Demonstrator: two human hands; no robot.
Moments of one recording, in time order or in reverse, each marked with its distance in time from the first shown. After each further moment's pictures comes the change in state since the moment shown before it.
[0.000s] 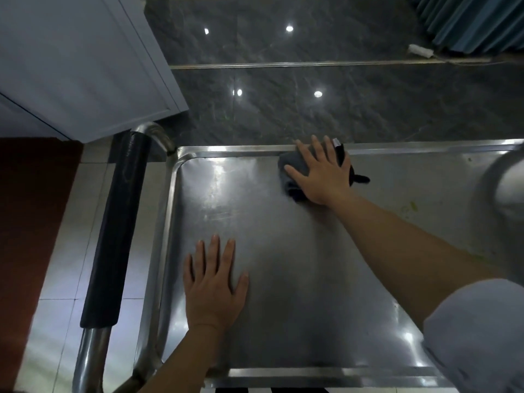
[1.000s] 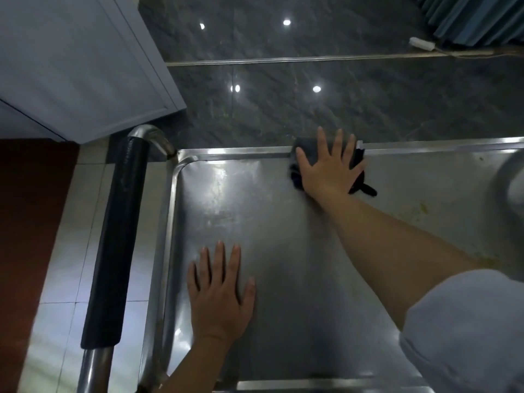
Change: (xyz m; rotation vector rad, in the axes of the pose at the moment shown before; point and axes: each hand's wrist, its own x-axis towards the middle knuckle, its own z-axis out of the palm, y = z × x) left_hand 0.000 0.005 -0.007 0.018 0.039 0.019; right_hand 0.015 -0.023 0.008 0.115 0.147 0.335
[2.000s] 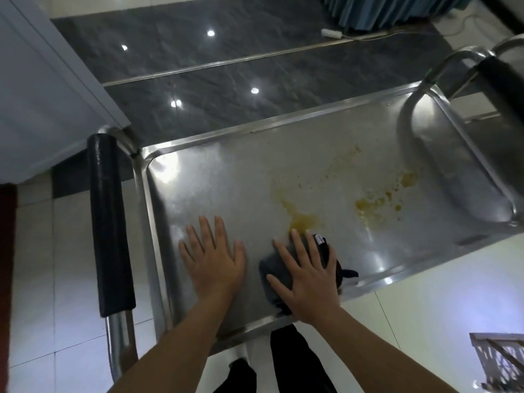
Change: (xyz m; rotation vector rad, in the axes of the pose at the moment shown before) left_hand -0.013 -0.001 0.000 -0.073 -0.111 0.028; right_hand -0.330 0.078 0.045 -0.081 -0.053 -0.196
